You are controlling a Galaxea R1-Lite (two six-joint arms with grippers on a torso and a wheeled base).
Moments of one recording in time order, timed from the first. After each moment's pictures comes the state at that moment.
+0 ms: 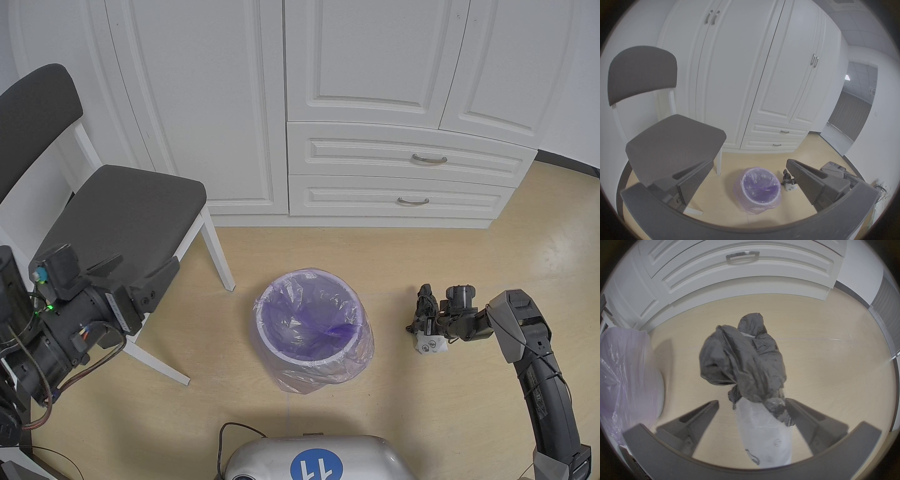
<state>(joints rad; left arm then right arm) -0.50 1.28 -0.39 -0.87 0.17 -0.17 -0.03 3.03 -2.00 -0.32 0.08 0.02</state>
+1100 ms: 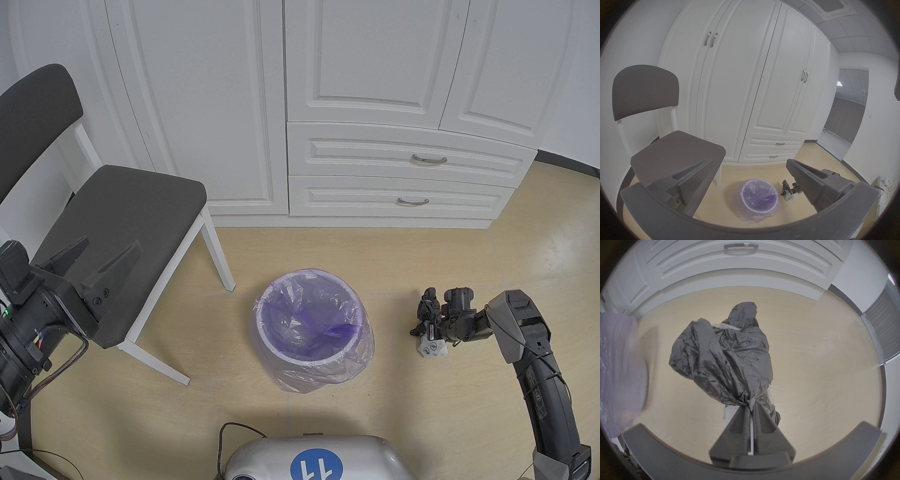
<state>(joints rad) -0.52 1.09 -0.36 -0.84 0.17 -0.11 -0.03 3.03 -2.00 -0.26 -0.07 -0.04</state>
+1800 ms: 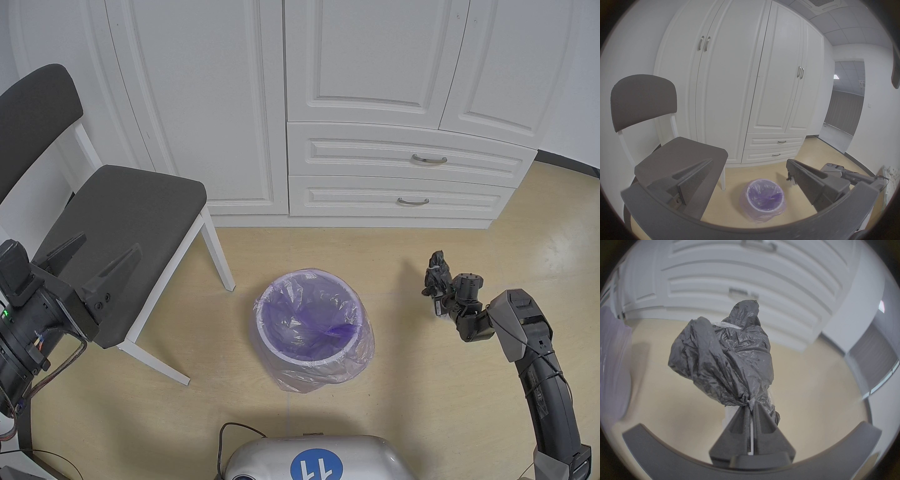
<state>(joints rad) -0.52 1.09 -0.36 -0.84 0.17 -0.03 -0.04 3.02 -1.97 -0.70 -0.18 -0.27</state>
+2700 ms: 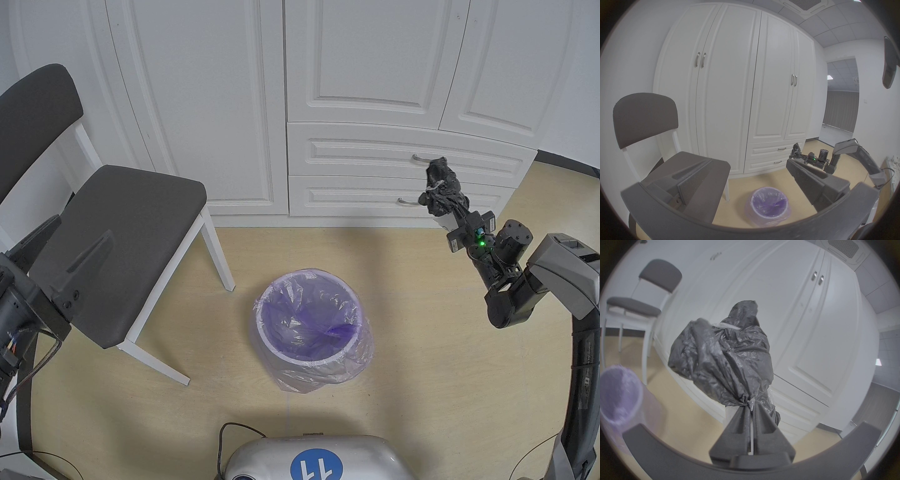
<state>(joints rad) -0.53 0.99 -0.37 -0.85 0.16 0.07 0.07 2.37 -1.14 -1.55 0.06 -0.58</state>
